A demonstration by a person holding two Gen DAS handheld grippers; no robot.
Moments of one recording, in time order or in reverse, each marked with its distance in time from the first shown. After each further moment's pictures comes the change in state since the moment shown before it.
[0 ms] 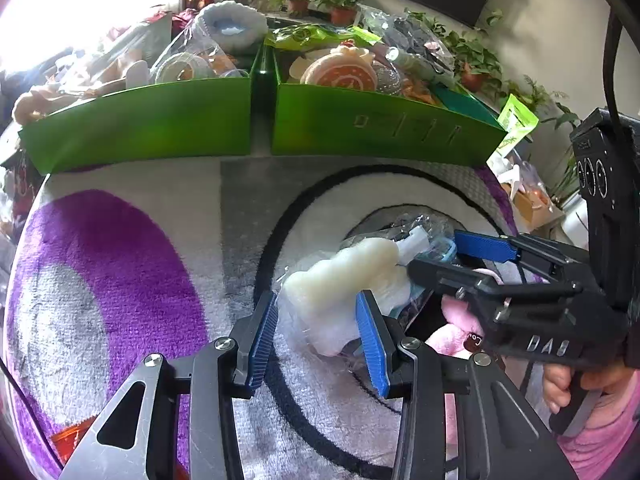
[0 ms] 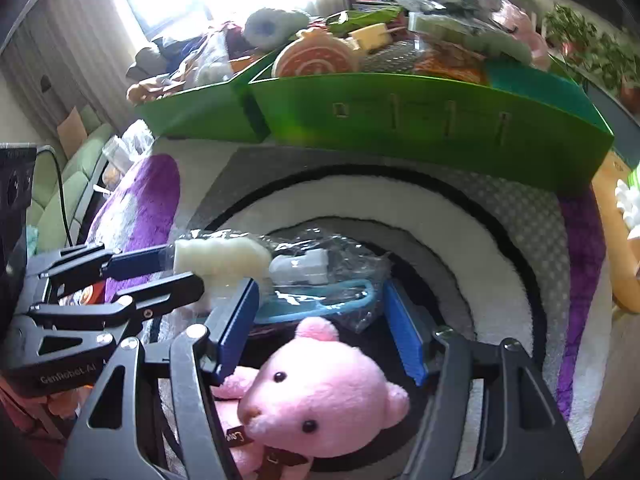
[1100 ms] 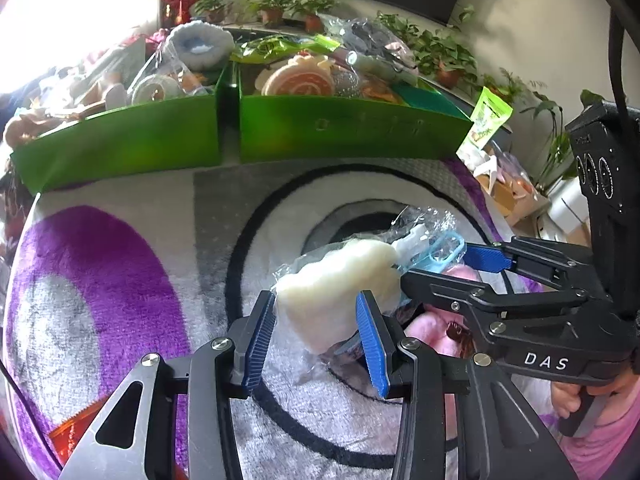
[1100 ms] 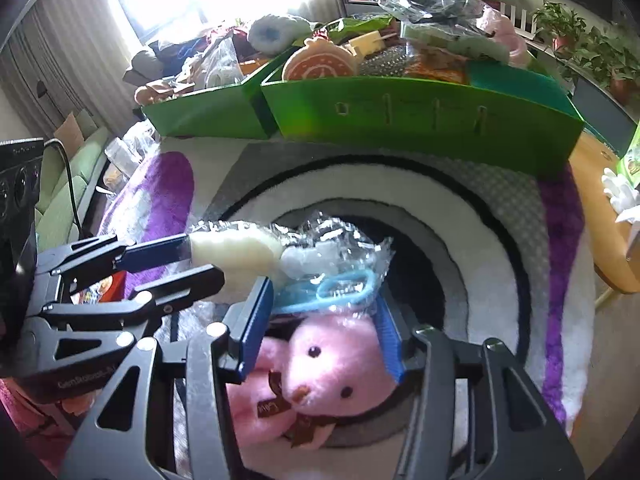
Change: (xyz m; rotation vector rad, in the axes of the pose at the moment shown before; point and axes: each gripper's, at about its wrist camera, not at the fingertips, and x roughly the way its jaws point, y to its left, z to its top) left arm -0.008 -0.019 -0.005 0.071 -0.031 -0.044; right arm -0.021 0.014 -0.018 -0.005 0.006 -0.033
